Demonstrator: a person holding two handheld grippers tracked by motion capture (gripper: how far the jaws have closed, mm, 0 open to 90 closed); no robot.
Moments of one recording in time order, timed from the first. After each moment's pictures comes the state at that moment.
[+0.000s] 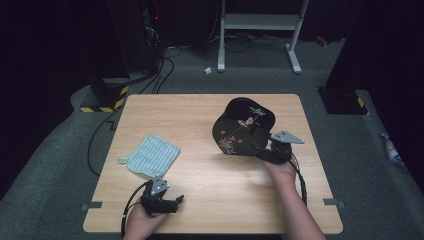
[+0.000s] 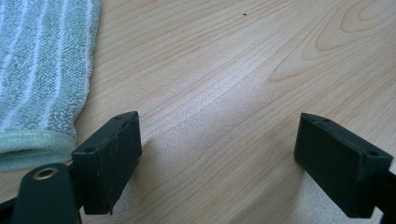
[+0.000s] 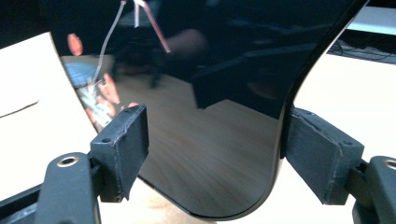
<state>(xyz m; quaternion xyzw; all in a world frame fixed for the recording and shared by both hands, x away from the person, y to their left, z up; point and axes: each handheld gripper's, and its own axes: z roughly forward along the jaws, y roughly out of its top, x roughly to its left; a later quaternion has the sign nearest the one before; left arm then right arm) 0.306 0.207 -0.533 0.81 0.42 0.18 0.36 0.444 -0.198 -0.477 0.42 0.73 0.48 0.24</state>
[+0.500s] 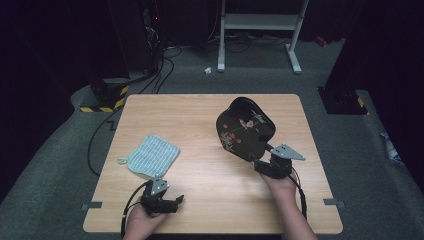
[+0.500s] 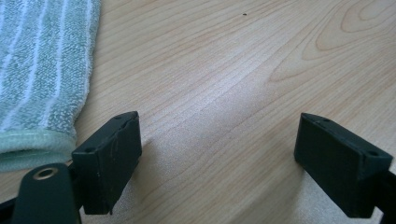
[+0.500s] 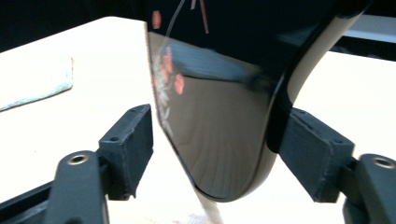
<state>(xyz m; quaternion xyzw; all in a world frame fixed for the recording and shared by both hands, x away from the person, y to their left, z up) 0.306 0.207 -0.533 0.81 0.42 0.18 0.36 0.398 -0.191 -0.482 0.41 0.73 0.49 0.25</state>
